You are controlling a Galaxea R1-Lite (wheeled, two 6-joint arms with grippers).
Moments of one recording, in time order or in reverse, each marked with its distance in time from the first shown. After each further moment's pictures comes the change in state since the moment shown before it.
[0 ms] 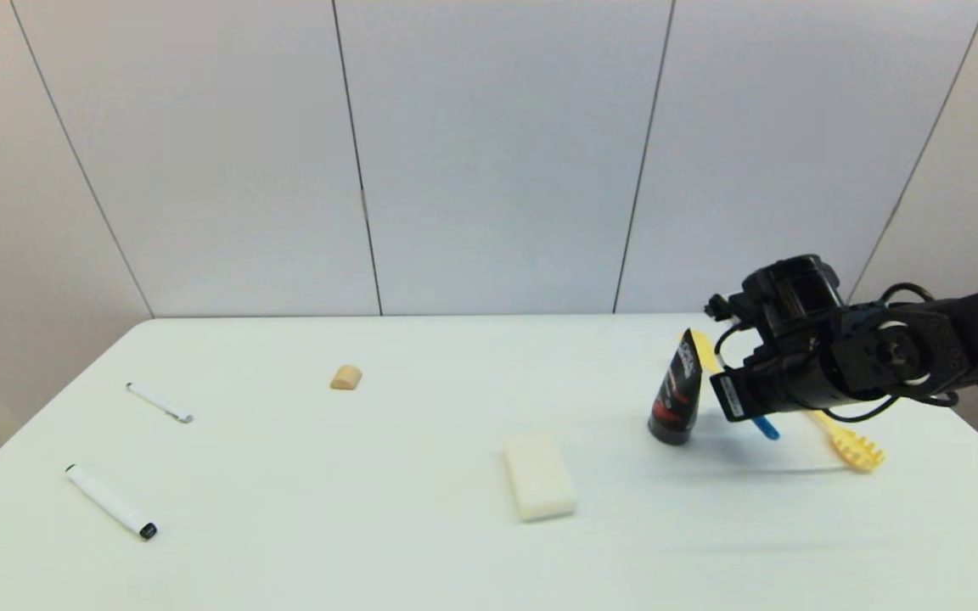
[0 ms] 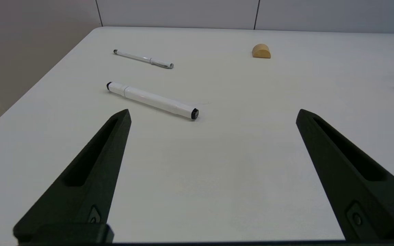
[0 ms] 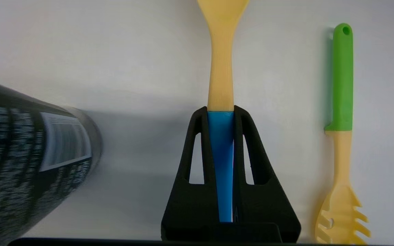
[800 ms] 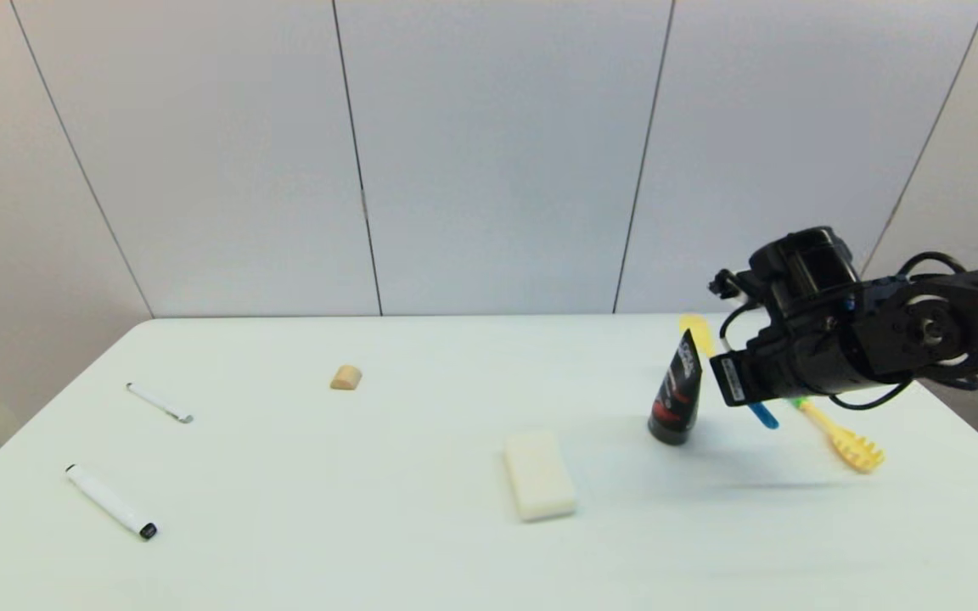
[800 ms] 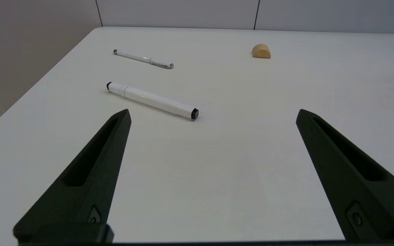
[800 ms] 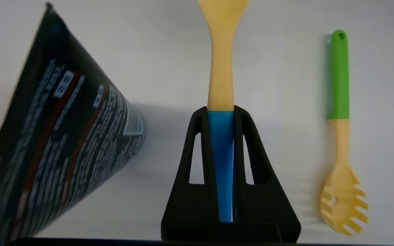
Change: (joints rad) left arm 0.000 0.000 0.000 0.000 0.000 0.000; right arm 0.047 -0.071 -0.051 0.099 0.011 0.075
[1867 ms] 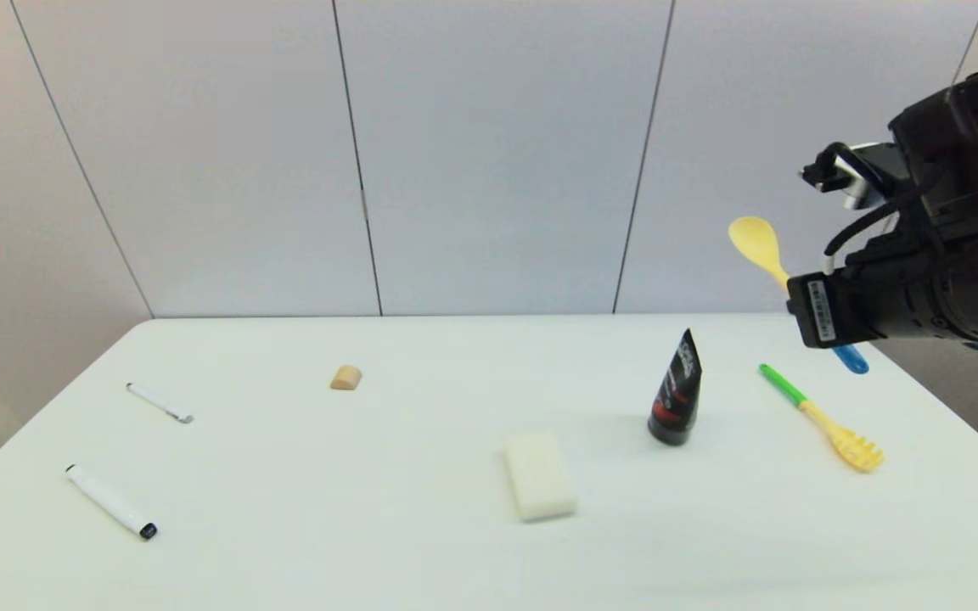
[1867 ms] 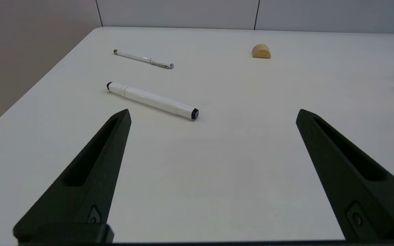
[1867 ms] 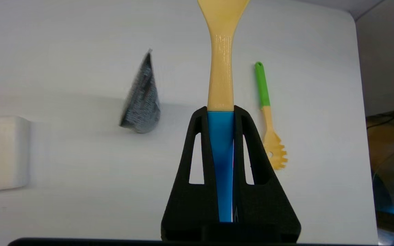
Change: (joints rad) left arm 0.000 0.000 0.000 0.000 0.000 0.000; right arm 0.147 -0.334 -0.161 0.317 -0.191 0.075
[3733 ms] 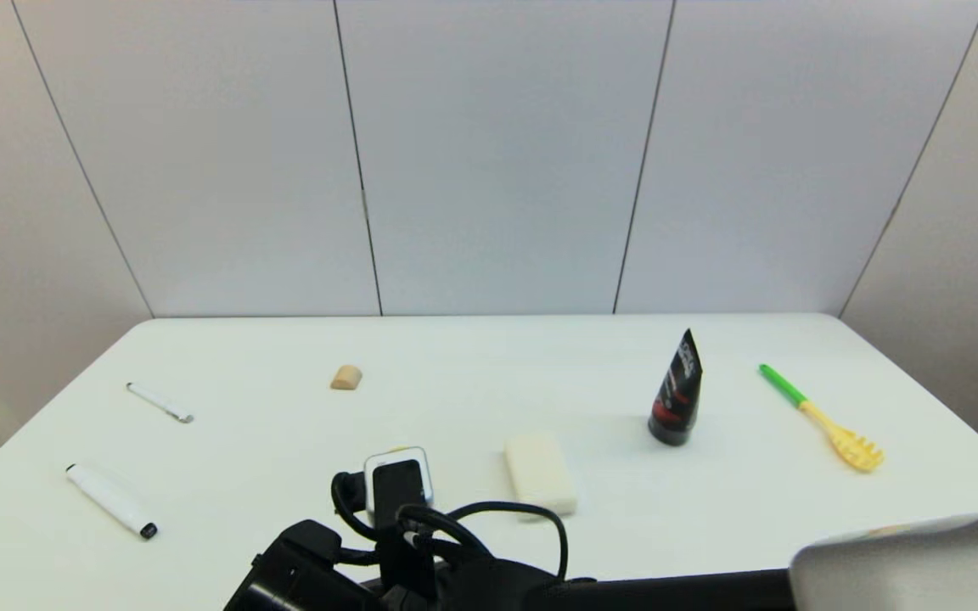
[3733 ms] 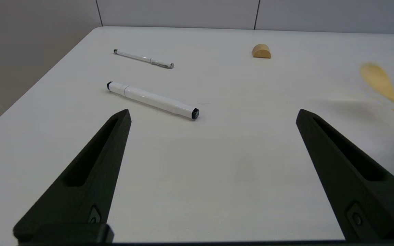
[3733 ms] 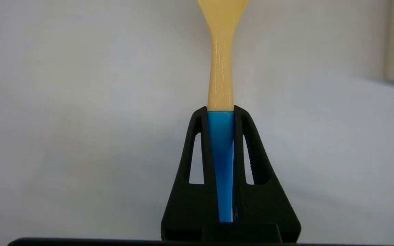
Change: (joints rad) left arm 0.000 0.000 0.000 0.000 0.000 0.000; right arm 0.886 0.656 -0.279 -0.037 -0.216 0.779
